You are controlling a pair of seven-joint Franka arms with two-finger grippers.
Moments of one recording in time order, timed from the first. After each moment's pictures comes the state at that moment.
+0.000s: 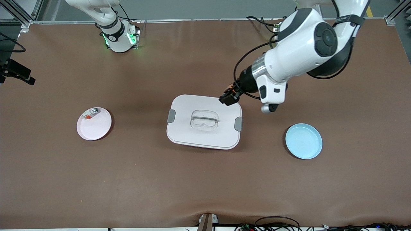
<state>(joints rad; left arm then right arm) -0.07 0.35 -0.59 -1.43 -0.31 1.98 -1.51 0.01 0.03 -0.08 -1.42 0.01 1.45 0.02</state>
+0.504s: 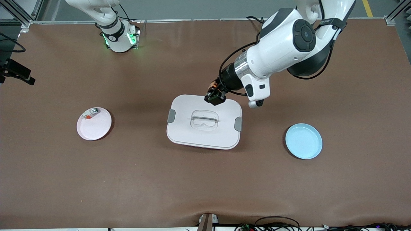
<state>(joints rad) -0.15 0.40 -0.59 -1.39 -0.31 2.04 -1.76 0.01 0.03 -0.08 -1.42 0.01 1.45 0.02</state>
